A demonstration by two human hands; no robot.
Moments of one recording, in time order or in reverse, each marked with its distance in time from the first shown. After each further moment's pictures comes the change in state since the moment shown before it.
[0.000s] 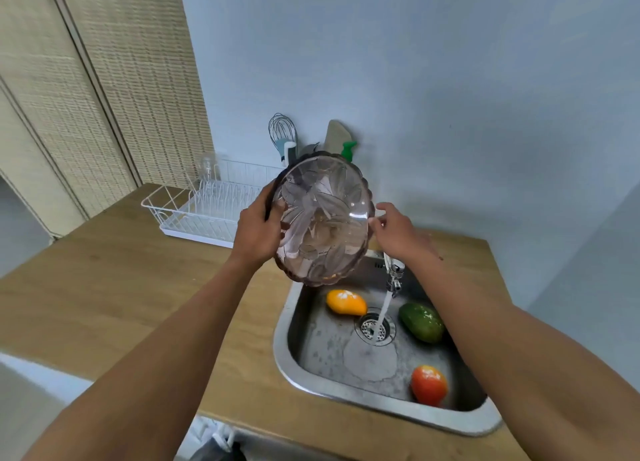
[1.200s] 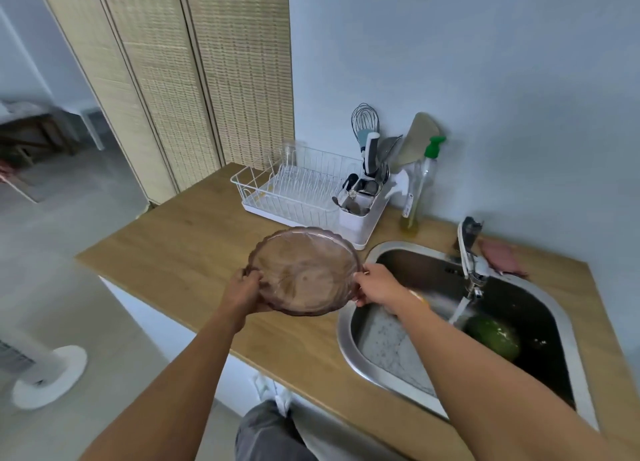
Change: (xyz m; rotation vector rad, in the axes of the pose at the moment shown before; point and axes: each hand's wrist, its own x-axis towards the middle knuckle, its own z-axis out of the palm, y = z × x) left_hand -0.090 -0.128 -0.119 -0.249 0.279 -0.745; right_hand -0.042 -0.038 0.165 0.307 -0.483 0.191
